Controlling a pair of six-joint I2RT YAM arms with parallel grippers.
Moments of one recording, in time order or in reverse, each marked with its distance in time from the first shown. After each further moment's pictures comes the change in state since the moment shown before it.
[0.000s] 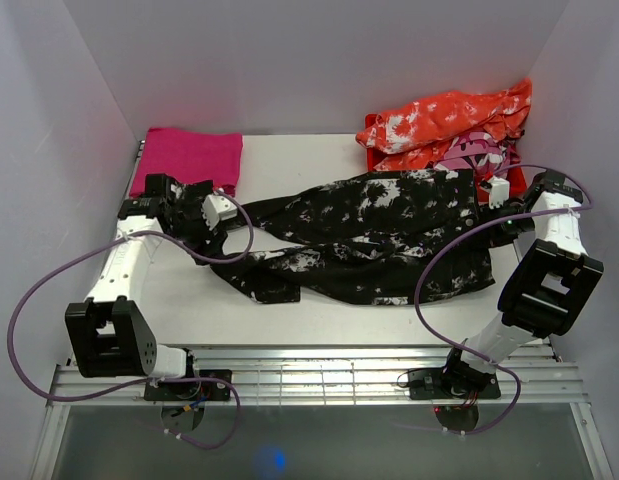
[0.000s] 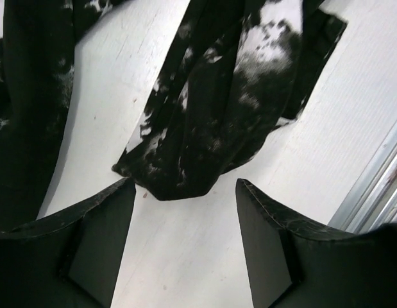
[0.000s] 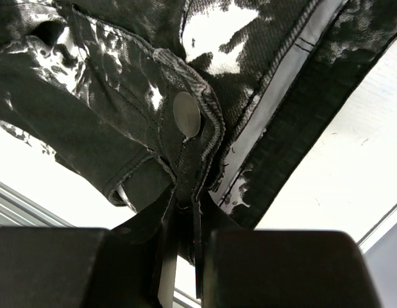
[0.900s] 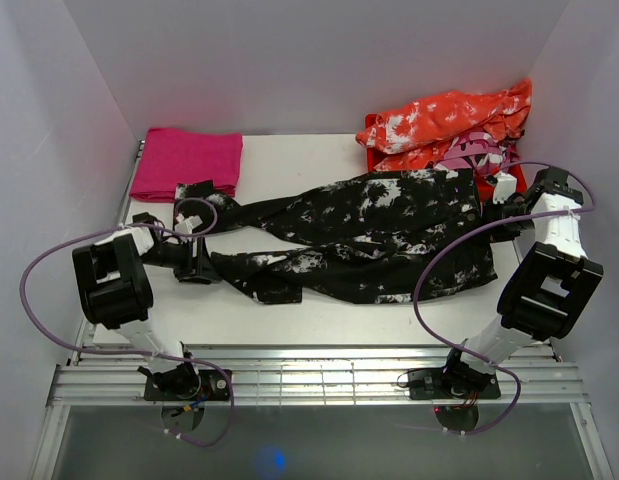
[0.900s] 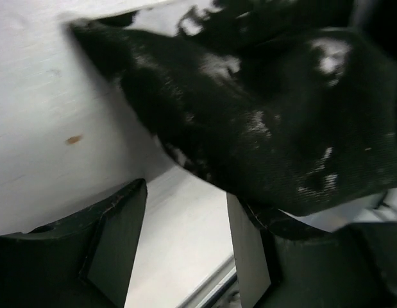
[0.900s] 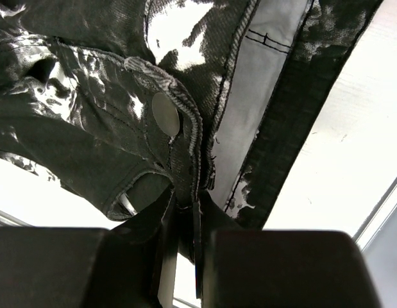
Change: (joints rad) left arm 0.272 0.293 -0.227 0.208 0.132 -0.605; right arm 0.000 -0.021 -0.012 0.097 0.023 0.140
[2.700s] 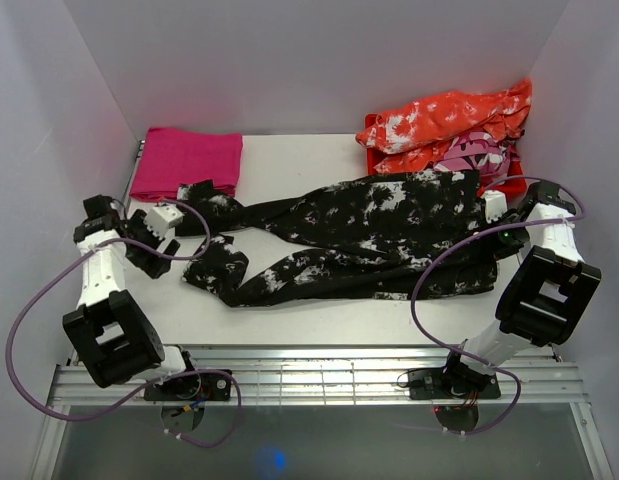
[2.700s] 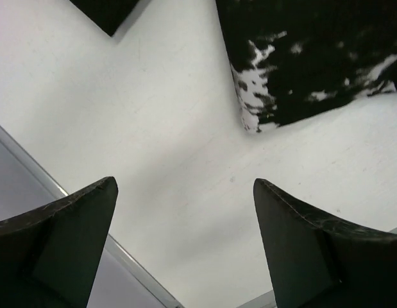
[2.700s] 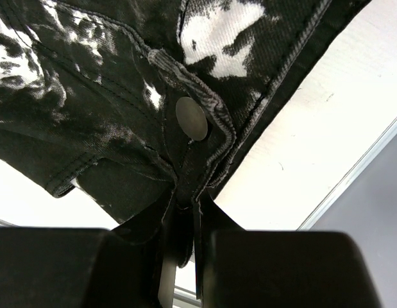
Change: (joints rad) left arm 0.109 -0.329 0.126 -0.080 -0.344 0.674; right arm 0.002 -0.038 -0.124 0.027 0.186 -0.217
